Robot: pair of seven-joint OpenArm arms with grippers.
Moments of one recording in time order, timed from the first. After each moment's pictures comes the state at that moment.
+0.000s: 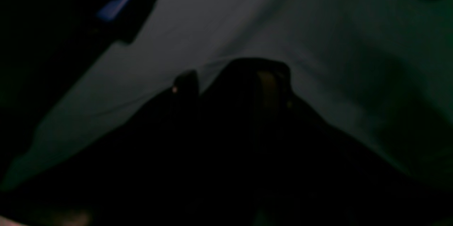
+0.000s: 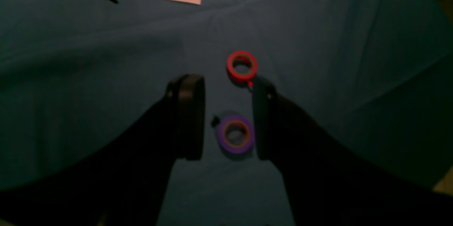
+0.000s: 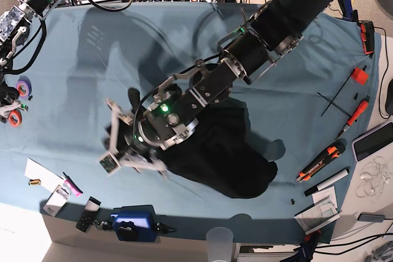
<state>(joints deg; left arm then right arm) -33.5 10.2 46.1 83.5 -6.4 -0.3 52.7 3.9 26.0 42.2 99.7 13.8 17.4 -57.1</state>
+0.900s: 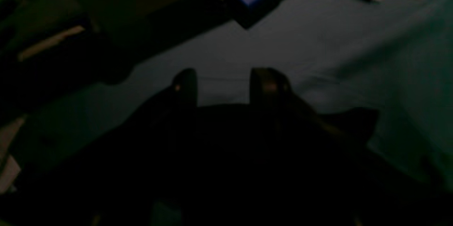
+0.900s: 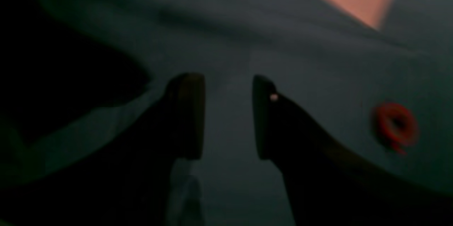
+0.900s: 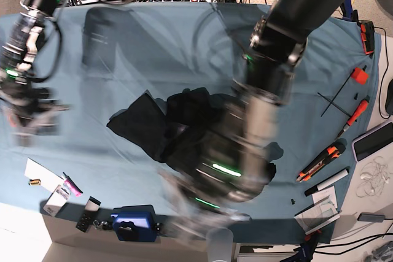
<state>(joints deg) -37.2 6.8 9.1 85.3 -12.3 -11.6 61.6 3.8 25.7 19.7 99.7 20.8 26.5 -57.3</state>
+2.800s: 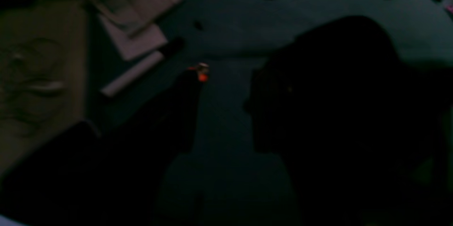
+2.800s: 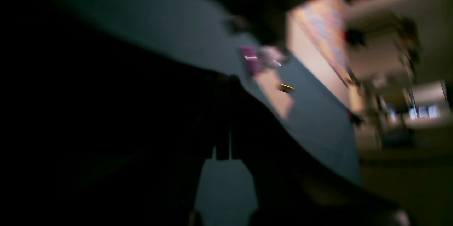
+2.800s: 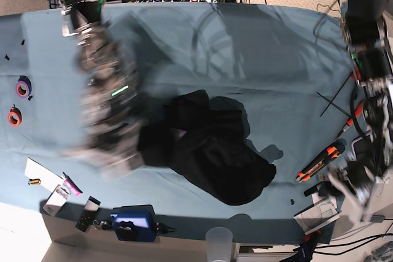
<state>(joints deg) -27.9 -23.1 -10.3 85.4 -40.1 -17.4 67.4 13.2 18.4 -11.3 103.5 -26.4 5.1 -55.5</state>
